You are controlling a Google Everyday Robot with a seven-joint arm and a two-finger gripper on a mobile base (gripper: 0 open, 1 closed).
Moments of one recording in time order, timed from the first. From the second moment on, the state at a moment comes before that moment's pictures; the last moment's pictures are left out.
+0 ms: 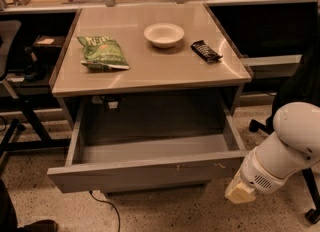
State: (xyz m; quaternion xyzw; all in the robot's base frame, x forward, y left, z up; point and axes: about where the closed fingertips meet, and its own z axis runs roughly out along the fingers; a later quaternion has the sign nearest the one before) arm 0.354 -0.194 0.665 -0.48 0.86 0.18 0.05
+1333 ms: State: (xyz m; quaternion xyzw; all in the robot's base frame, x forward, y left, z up) arm 0.428 -0.166 0.651 -0.48 0.86 0.15 0.09
